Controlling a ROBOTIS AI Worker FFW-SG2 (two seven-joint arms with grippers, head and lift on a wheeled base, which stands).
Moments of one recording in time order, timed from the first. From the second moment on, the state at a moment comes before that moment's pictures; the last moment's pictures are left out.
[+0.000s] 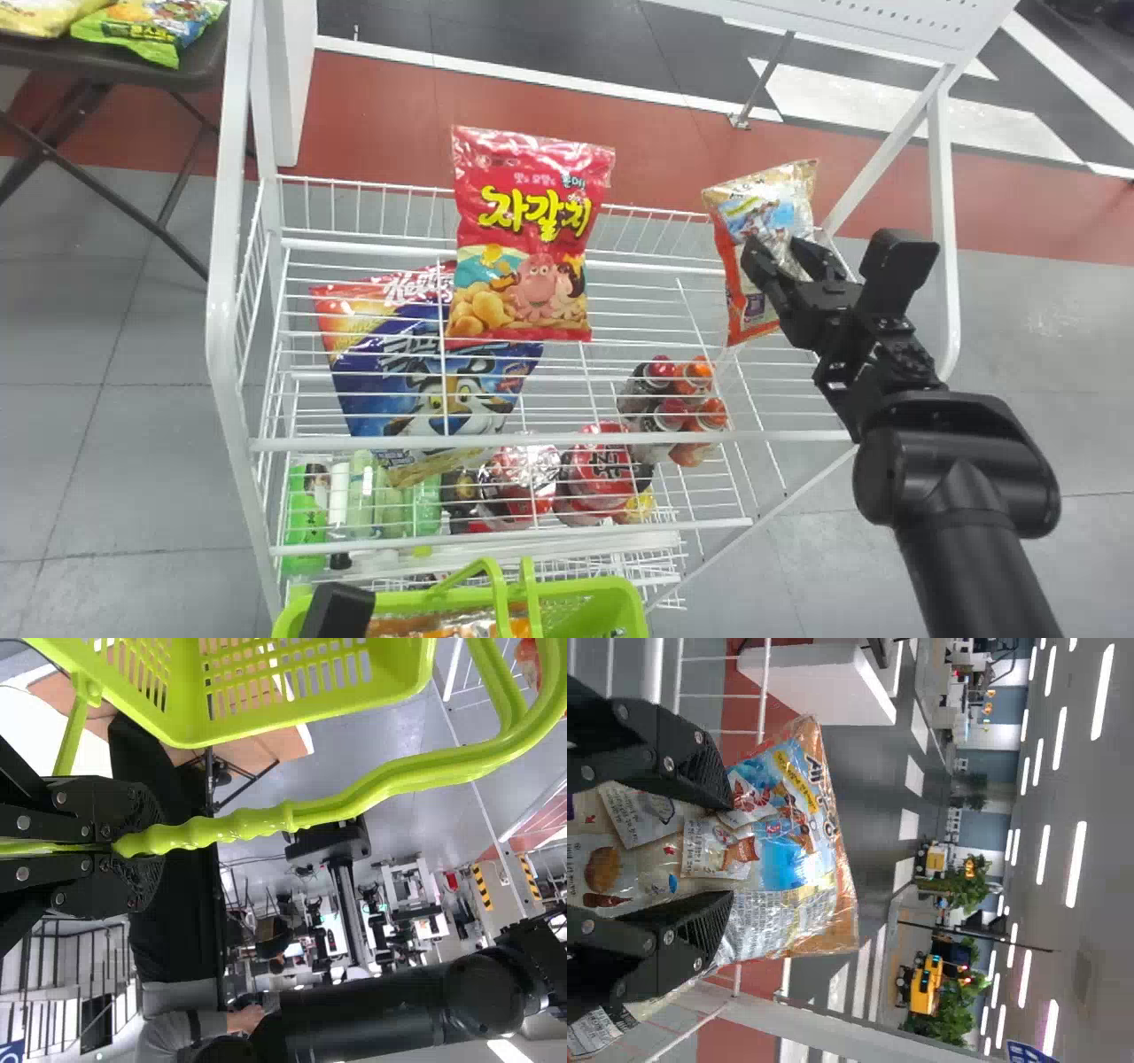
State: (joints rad) left arm 0.46 0.00 -0.31 -2.14 0.29 1.49 -0.83; right arm 0.02 -0.40 -0.24 -1.50 -0.24 0.14 0.18
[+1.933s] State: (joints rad) left arm 0.46 0.00 -0.31 -2.14 0.29 1.45 -0.83; right arm 0.69 -0.24 -0.44 -2.26 -0.81 1.42 0.47
